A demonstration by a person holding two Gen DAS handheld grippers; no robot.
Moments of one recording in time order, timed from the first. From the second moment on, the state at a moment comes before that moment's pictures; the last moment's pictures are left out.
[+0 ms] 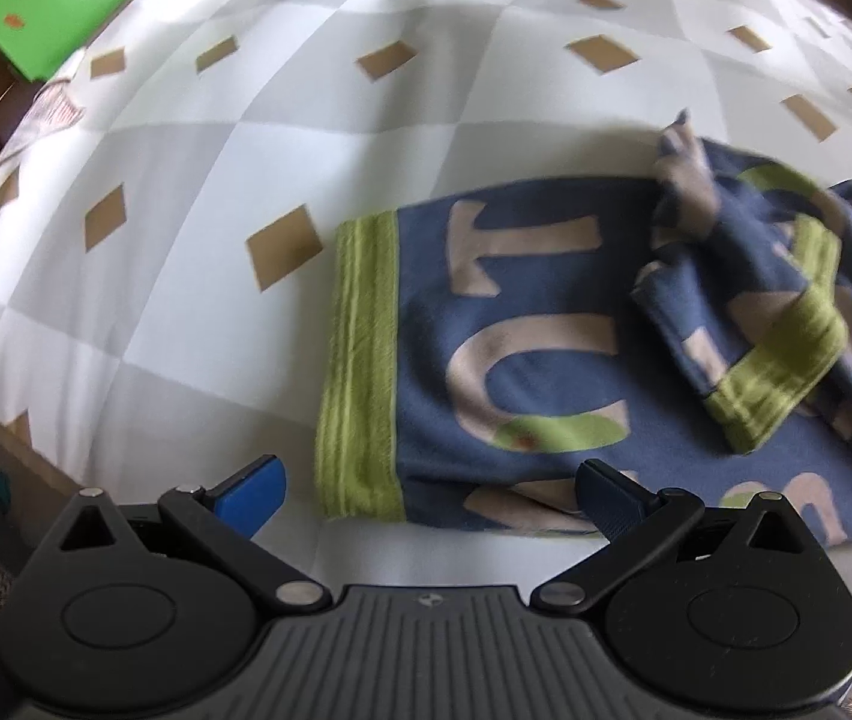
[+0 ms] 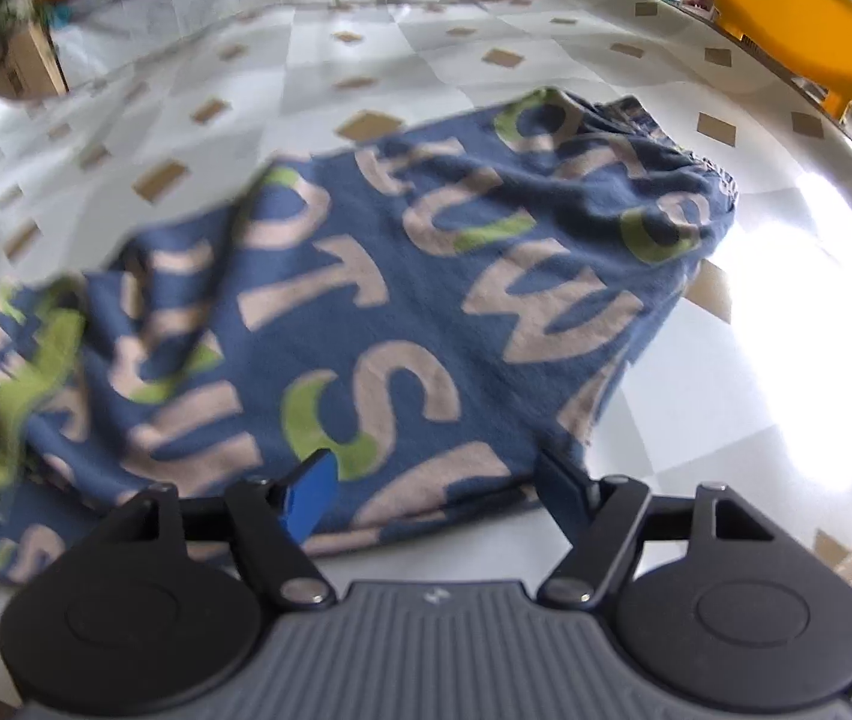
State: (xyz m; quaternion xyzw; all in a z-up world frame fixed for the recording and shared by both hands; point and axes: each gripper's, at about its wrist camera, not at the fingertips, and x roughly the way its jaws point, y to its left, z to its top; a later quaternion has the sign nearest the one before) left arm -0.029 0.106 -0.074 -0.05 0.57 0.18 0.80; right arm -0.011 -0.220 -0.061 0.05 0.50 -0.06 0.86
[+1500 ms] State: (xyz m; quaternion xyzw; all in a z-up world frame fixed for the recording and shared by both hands) left arm 0.004 0.146 -0.014 -0.13 0.54 0.18 0.81; right arm 0.008 -0.099 -0.099 0.32 0.52 0.16 0.77
